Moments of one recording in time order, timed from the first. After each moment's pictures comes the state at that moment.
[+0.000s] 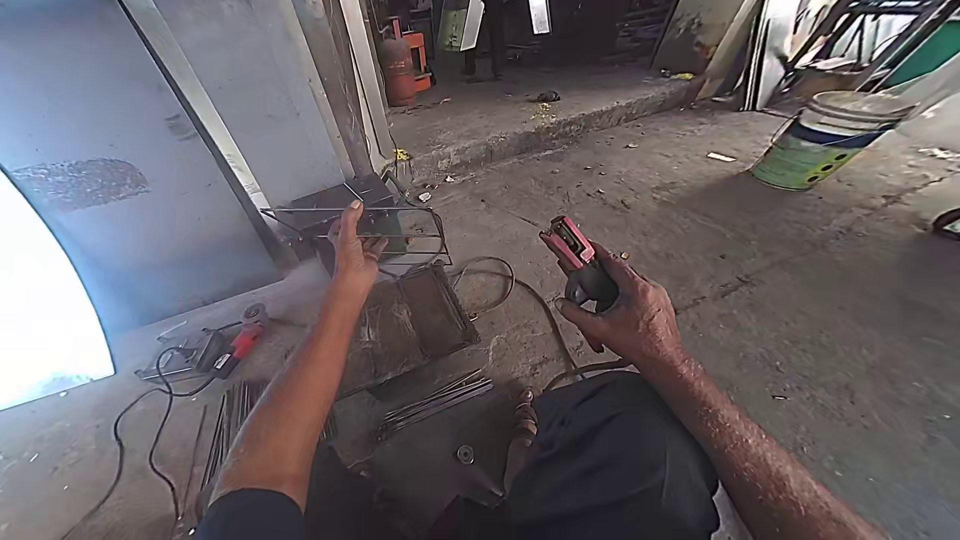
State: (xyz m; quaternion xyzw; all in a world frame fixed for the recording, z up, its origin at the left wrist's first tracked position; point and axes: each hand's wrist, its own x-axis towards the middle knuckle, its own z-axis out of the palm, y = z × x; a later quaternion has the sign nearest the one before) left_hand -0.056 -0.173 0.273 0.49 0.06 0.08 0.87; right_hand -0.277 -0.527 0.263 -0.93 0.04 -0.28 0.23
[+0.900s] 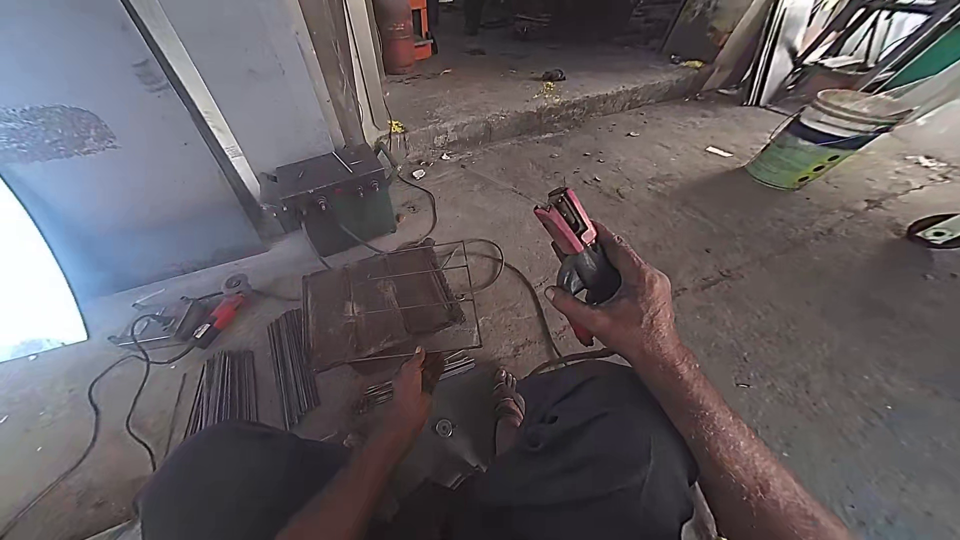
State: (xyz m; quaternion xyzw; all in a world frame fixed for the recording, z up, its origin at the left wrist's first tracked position) left_hand -0.262 -0.250 0.090 0.40 0.36 -0.09 0.84; right_hand -0.296 -0.524 0.276 -0.91 -0.01 -0.31 0.27
